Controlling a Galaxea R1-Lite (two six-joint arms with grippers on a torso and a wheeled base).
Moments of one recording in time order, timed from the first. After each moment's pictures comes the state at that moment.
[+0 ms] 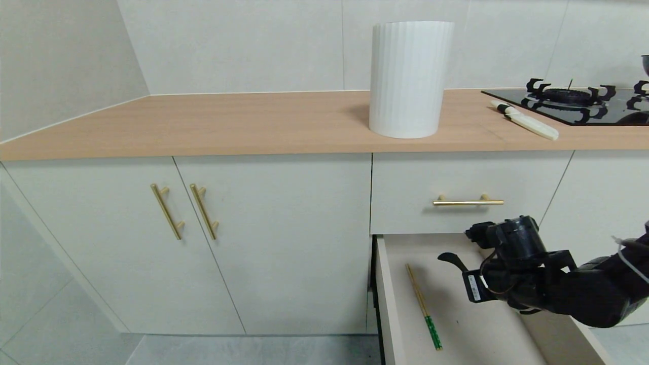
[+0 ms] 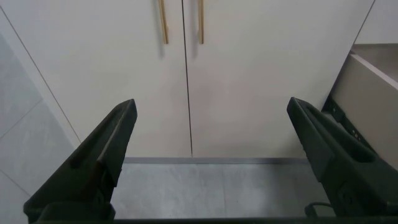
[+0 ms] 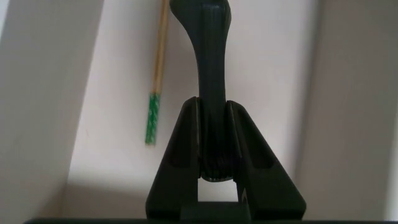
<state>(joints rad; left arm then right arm) 0.00 0.00 0.00 0.00 0.01 0.00 0.36 1.95 -0.68 -0.48 -0.21 0.11</state>
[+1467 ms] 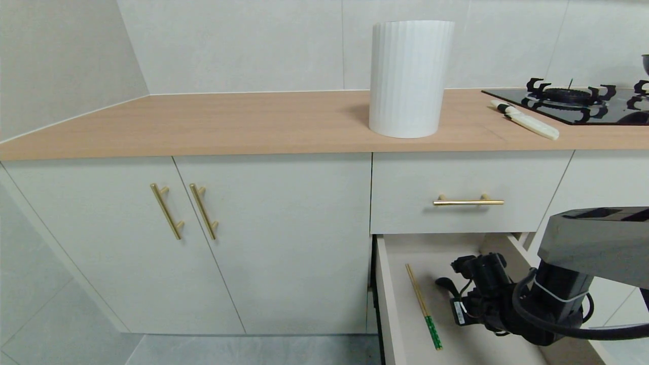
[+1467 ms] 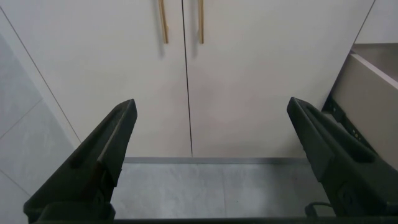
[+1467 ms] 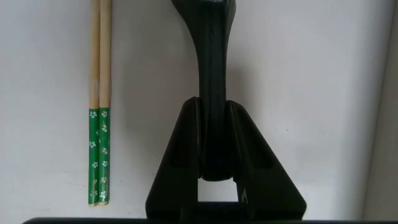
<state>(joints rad) 0.00 0.00 0.00 0.00 0.01 0.00 0.32 2.33 -0.68 -0.77 -0.22 0.11</state>
